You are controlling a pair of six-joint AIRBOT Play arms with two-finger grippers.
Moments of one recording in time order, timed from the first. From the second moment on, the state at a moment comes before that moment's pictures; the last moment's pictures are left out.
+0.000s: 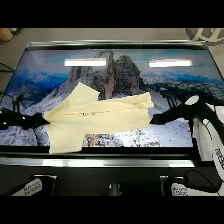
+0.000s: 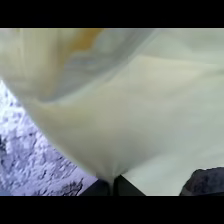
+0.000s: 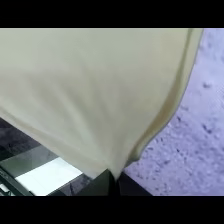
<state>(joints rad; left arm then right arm) 0.42 -1.18 0.86 0.98 -1.25 -1.22 -0.15 -1.45 1.00 -0.93 1.23 0.89</state>
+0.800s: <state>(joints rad) 0.42 -0.64 1.82 0.64 -0.88 -1.31 -0.15 -0.69 1.93 -1.43 1.06 0.83</state>
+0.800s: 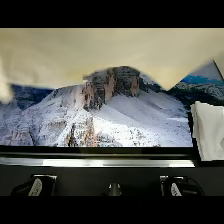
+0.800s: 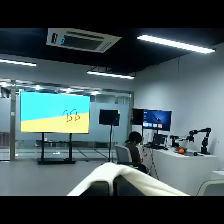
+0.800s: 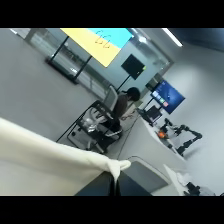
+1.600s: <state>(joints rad) 0.35 -0.95 1.57 0.79 -1.24 -1.35 -0.15 -1.18 1.85 -1.49 1.57 0.88</state>
